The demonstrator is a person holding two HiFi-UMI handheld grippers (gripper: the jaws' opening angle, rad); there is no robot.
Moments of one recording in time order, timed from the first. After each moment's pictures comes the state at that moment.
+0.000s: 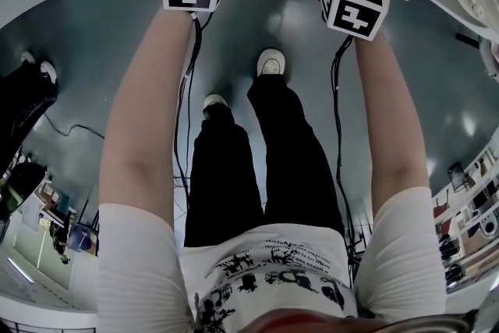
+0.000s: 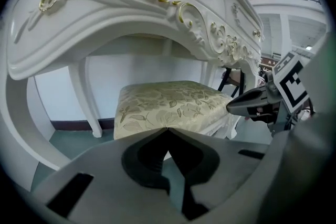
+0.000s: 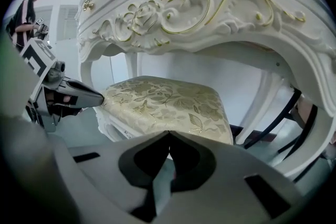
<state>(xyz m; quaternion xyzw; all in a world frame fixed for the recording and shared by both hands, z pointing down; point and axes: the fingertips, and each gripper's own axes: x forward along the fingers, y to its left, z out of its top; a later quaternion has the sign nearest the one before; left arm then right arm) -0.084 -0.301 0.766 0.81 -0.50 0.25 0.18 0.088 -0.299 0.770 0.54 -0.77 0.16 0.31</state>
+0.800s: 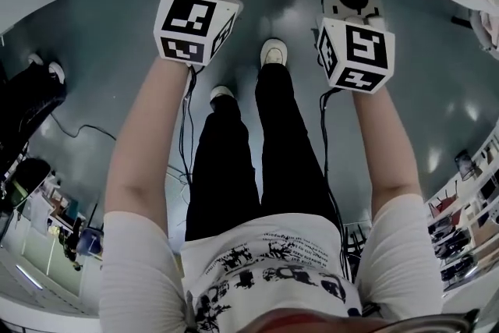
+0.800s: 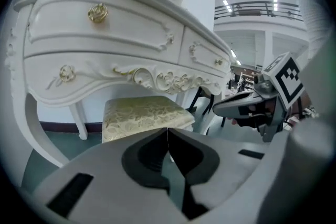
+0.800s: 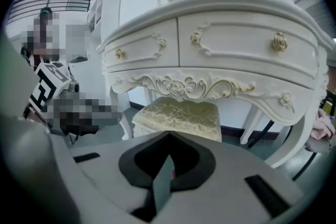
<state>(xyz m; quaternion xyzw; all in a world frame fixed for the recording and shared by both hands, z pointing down) -0.048 -0.208 0.674 0.86 -0.43 0.20 0.19 0.077 -0.202 0.660 0.52 -0.80 0.18 0.25</state>
